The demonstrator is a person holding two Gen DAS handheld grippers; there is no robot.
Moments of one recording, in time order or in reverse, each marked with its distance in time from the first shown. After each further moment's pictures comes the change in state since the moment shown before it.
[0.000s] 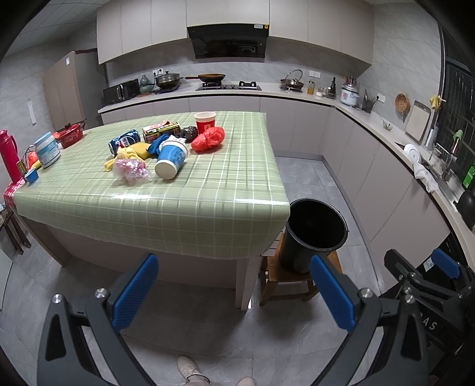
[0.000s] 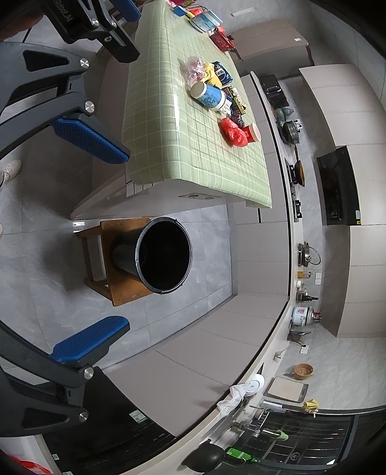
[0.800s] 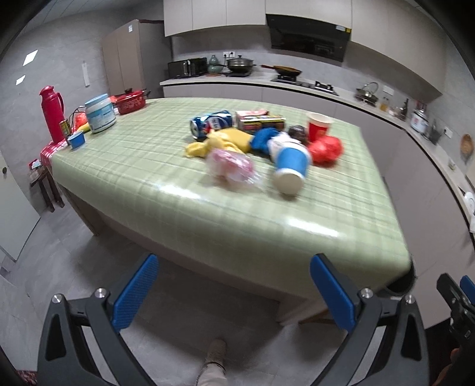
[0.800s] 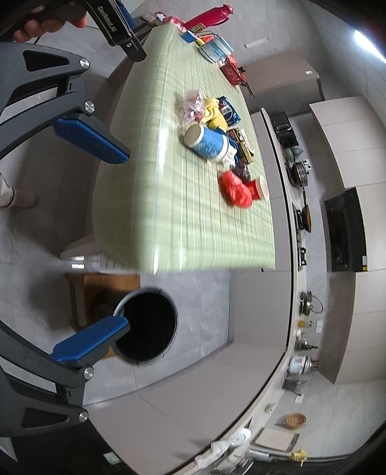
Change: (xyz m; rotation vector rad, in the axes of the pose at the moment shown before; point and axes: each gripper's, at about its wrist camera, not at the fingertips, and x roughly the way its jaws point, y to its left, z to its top) left arm 0.093 0.174 0.048 -0.201 0.052 0.230; right arm 0.080 0.130 0.048 -0.074 0.025 0.195
